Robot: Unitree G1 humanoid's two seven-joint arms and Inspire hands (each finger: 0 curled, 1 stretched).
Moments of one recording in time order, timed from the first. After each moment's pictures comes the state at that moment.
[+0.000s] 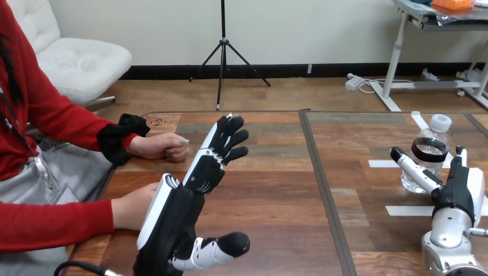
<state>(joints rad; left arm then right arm) 0.06 0.11 -0.16 0.48 -0.11 -1.20 -0.32 -0.61 -0.33 -0.19 1.32 -0.12 -0.28 -0.39</state>
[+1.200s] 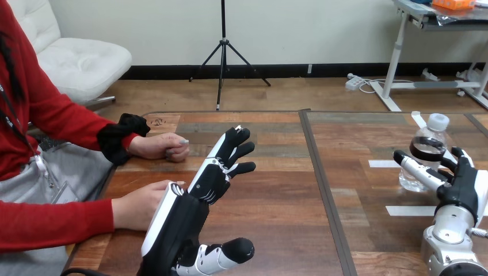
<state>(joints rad) 0.11 0.11 -0.18 0.43 -0.11 -1.13 -0.33 -0.64 -0.32 -0.27 1.34 -0.04 -0.31 -0.40</state>
